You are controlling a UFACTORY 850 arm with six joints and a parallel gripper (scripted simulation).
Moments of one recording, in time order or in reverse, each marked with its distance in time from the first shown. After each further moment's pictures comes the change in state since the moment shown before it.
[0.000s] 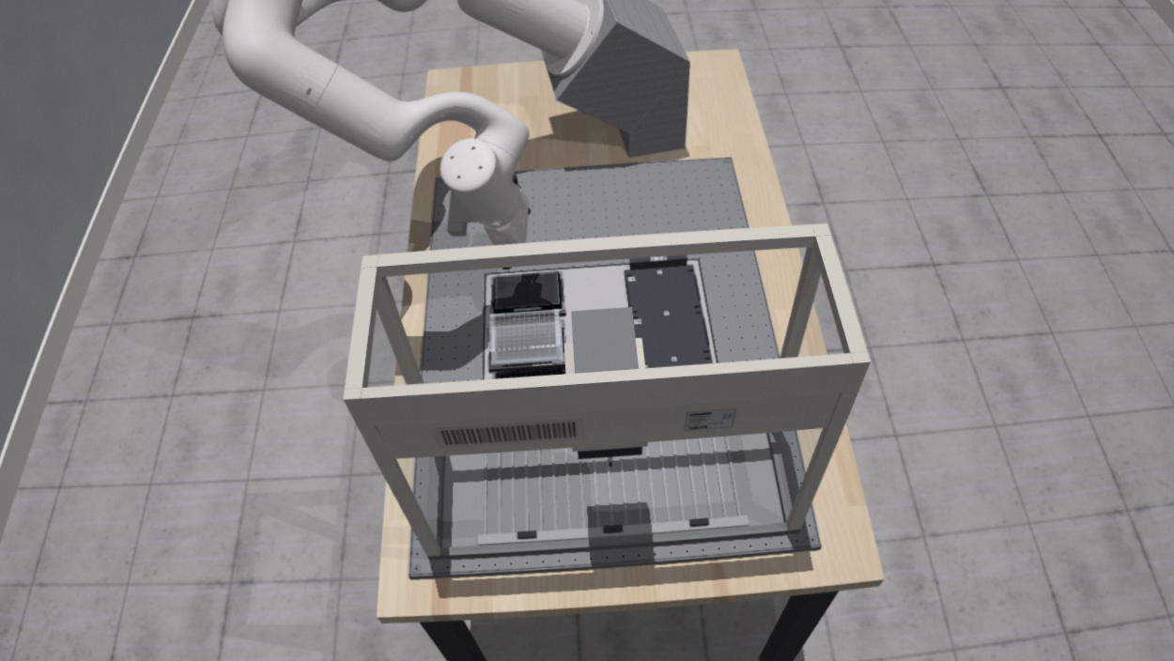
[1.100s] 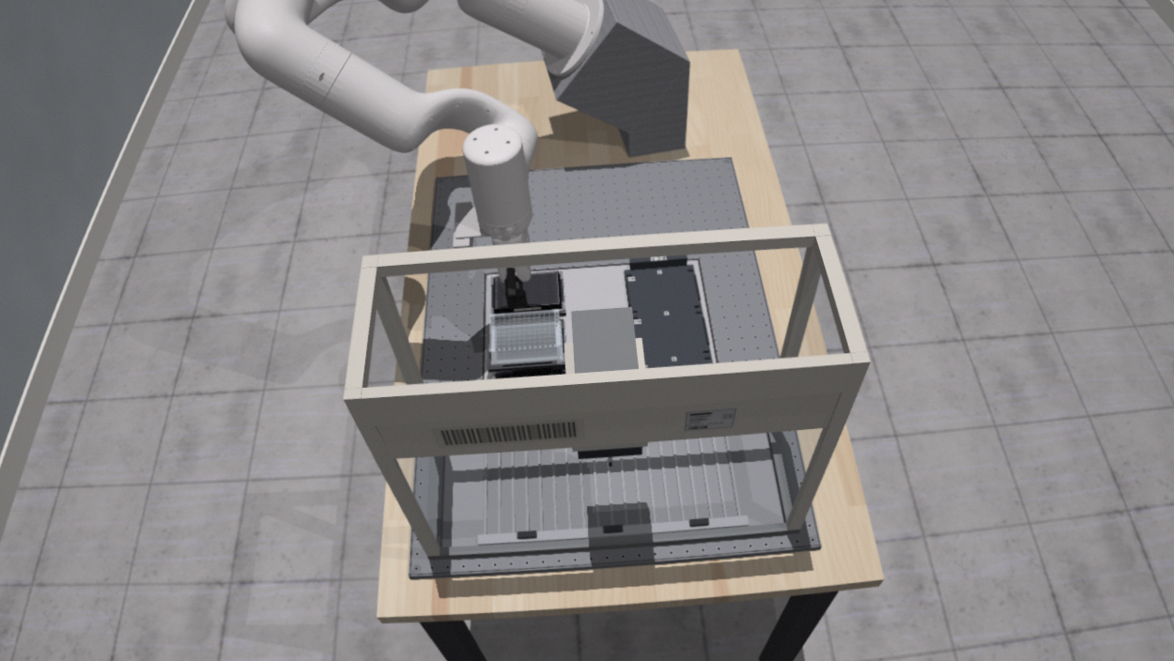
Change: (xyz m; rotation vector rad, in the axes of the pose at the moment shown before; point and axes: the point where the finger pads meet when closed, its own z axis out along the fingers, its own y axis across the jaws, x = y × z) arm -0.018 -0.102 -0.058 0.379 0.117 -0.140
